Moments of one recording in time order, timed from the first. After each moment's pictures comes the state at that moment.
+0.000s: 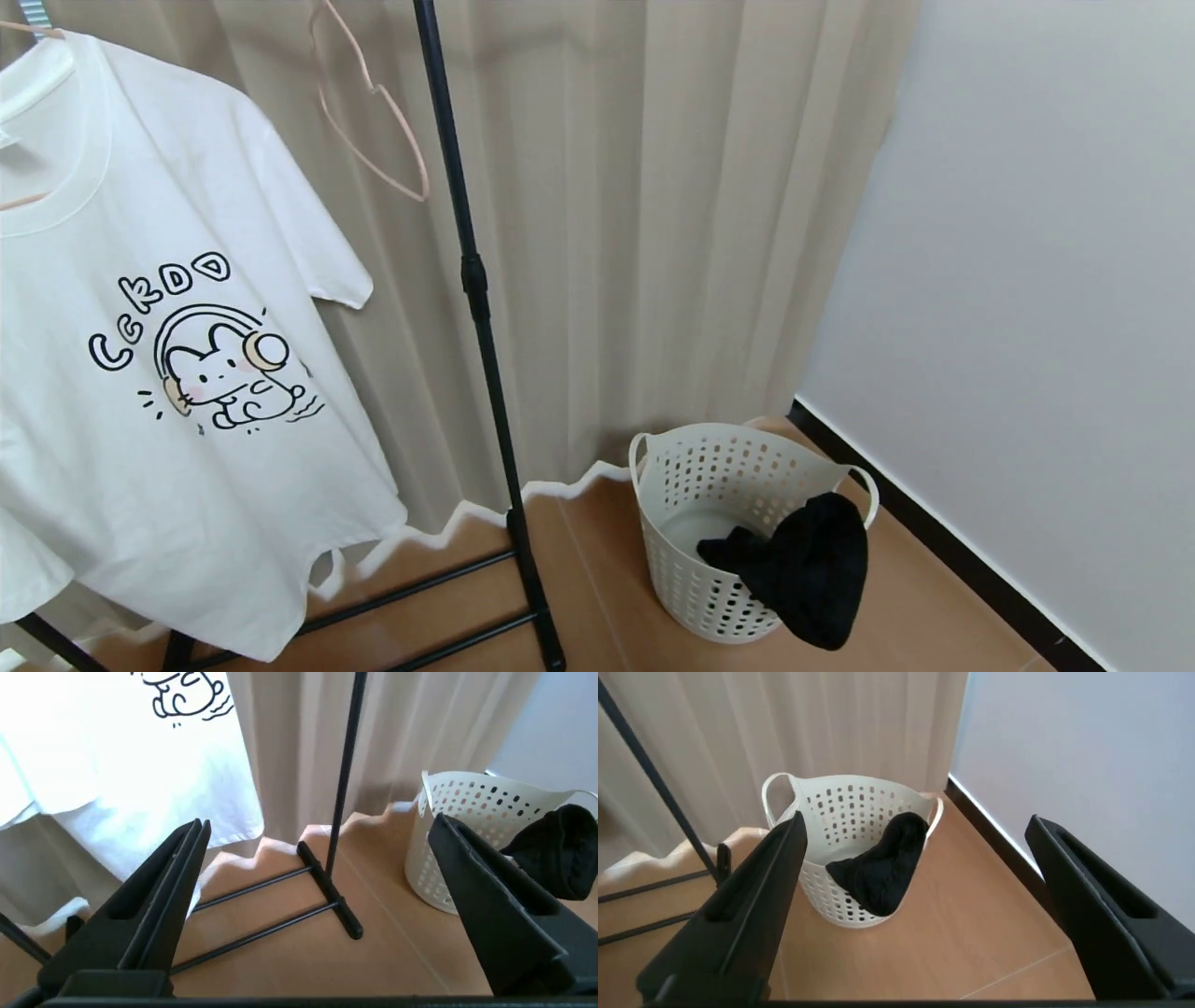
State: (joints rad) left arm 0.00 0.00 -0.03 0.08 -0.05 -0.01; right arm 0.01 0.00 -0.05 0.10 -0.03 0.03
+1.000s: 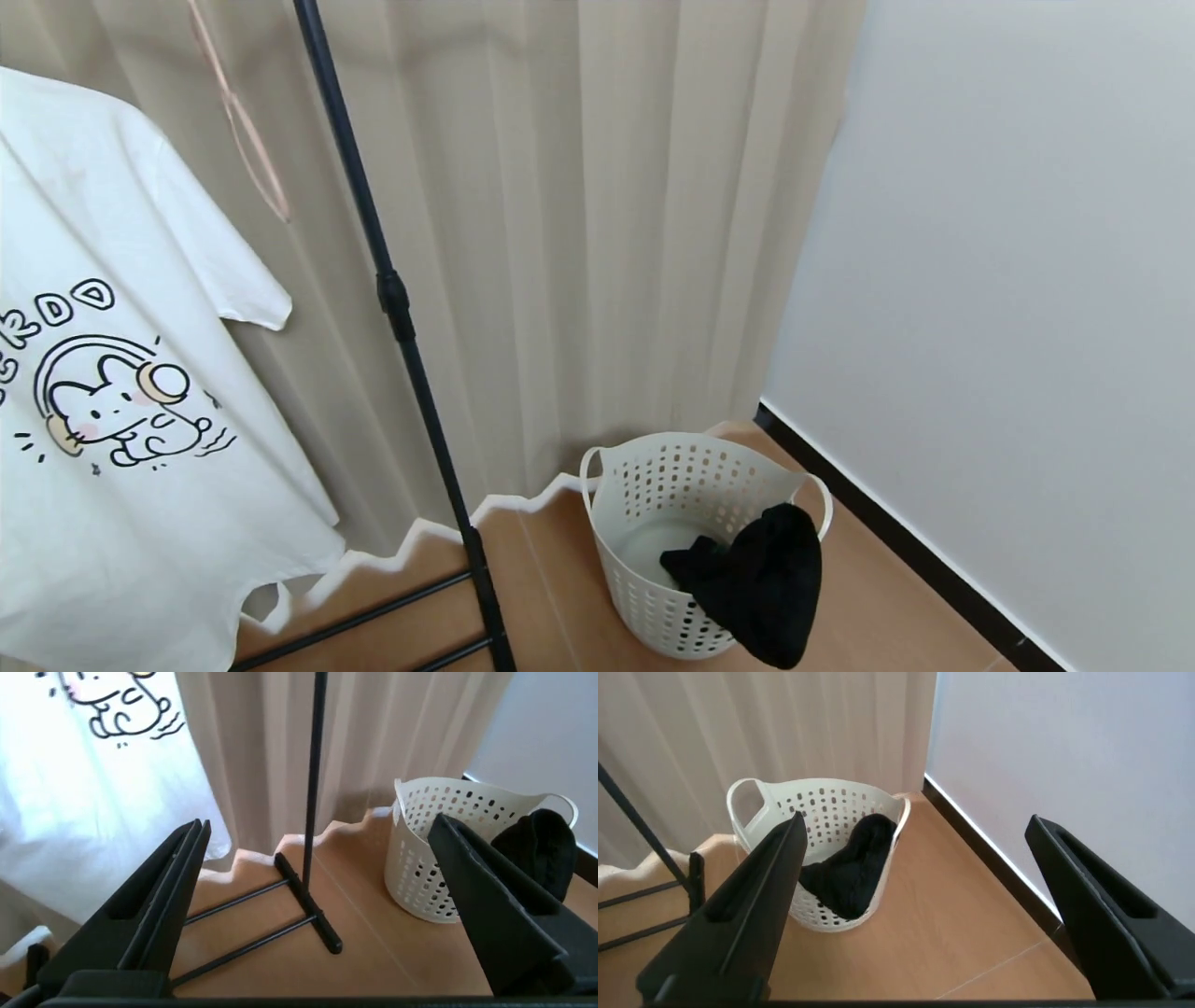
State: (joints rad) left arm 0.00 0.00 -0.03 0.08 -0.05 -0.01; right arm 0.01 0.00 -0.04 0.10 -0.03 0.03
